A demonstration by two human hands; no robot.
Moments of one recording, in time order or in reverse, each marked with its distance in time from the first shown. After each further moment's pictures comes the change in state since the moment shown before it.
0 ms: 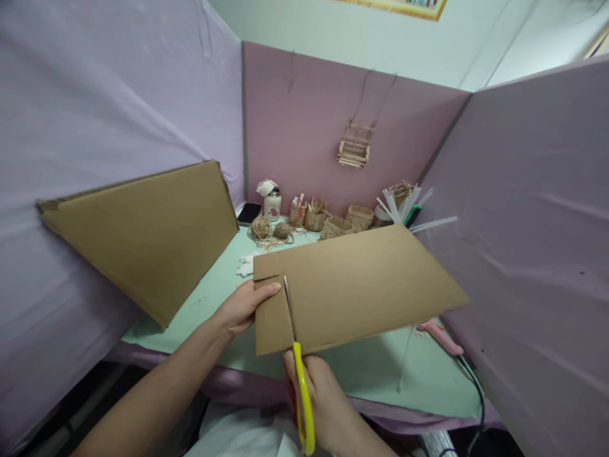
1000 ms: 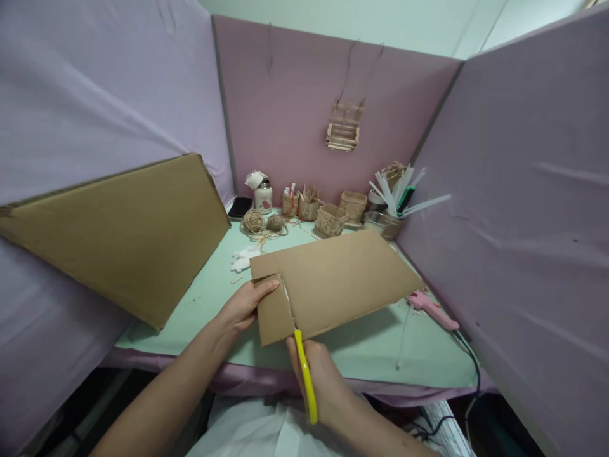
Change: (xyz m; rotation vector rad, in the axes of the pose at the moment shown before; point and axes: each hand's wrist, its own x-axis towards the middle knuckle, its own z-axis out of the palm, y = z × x) left_hand 0.018 -0.025 -0.007 0.007 0.090 -0.022; right_hand 0.015 0.011 -0.003 -0.255 0.269 -0.159
